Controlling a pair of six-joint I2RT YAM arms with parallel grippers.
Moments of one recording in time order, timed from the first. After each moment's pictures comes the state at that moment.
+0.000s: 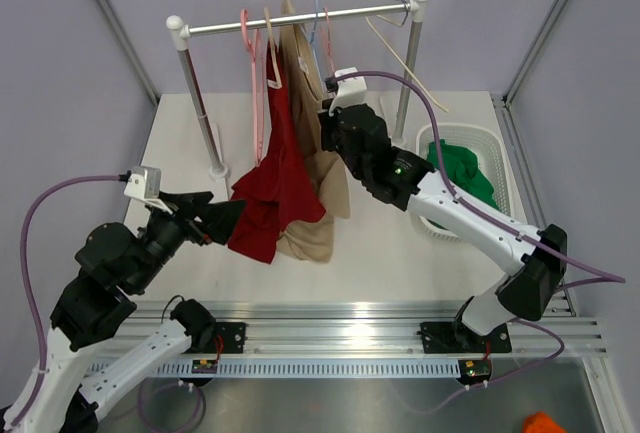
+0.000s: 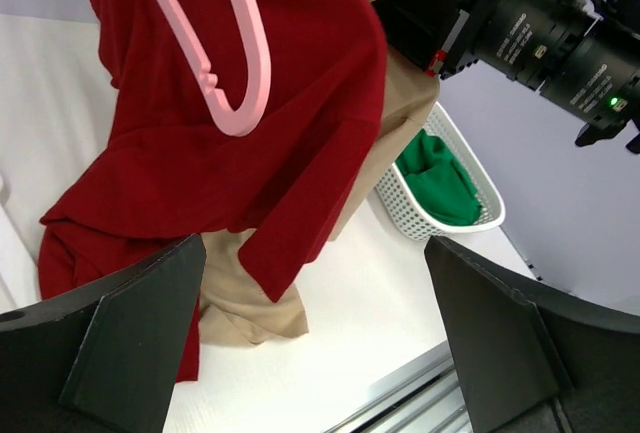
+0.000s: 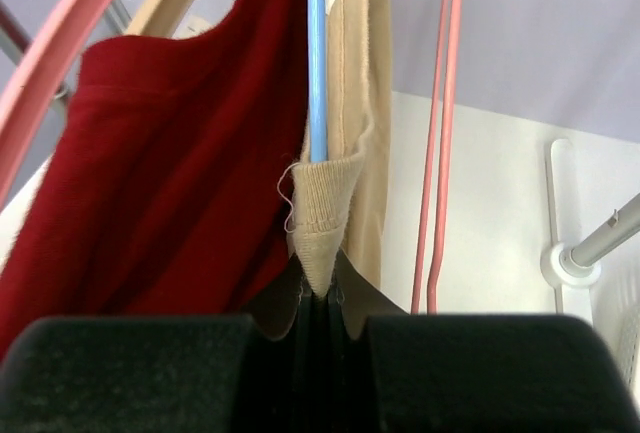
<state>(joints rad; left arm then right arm) -0.68 0.43 1.02 -0.62 -0.16 -0.46 0.88 1.56 1.54 -0.15 0.50 0.16</state>
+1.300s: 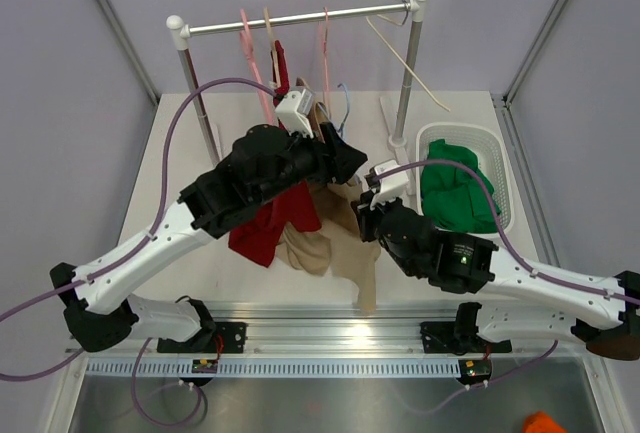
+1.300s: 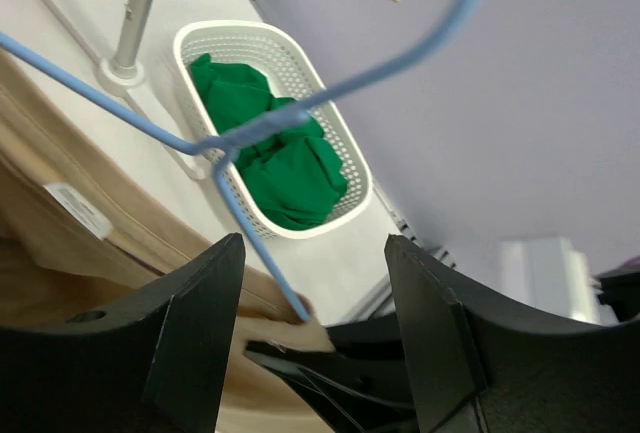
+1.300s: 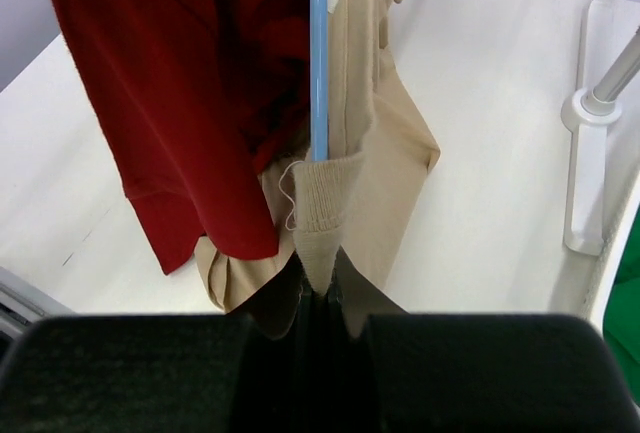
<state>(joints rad) -0.96 1.25 1.46 -0.37 -0.11 -0.64 1.23 1.01 1.00 -0.31 0.71 0.32</state>
